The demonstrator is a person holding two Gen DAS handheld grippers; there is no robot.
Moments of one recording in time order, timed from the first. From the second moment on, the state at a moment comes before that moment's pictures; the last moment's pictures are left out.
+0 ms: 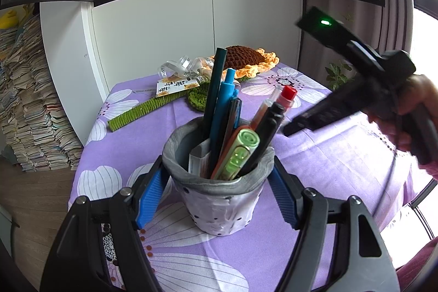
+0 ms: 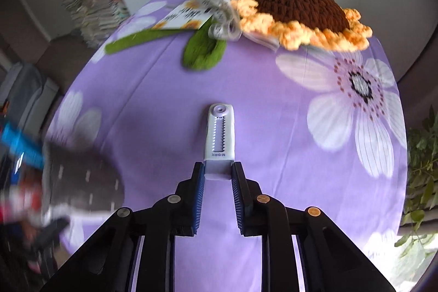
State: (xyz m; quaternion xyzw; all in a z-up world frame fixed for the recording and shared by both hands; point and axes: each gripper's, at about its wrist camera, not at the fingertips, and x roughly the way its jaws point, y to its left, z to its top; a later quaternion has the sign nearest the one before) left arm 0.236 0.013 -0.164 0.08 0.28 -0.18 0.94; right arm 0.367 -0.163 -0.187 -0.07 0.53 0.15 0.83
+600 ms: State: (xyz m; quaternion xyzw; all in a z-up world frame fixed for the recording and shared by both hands) left arm 0.237 0.015 -0.162 0.08 0.28 -0.19 0.94; right arm 0.398 -0.144 -0.194 -0.09 0.55 0.14 0.82
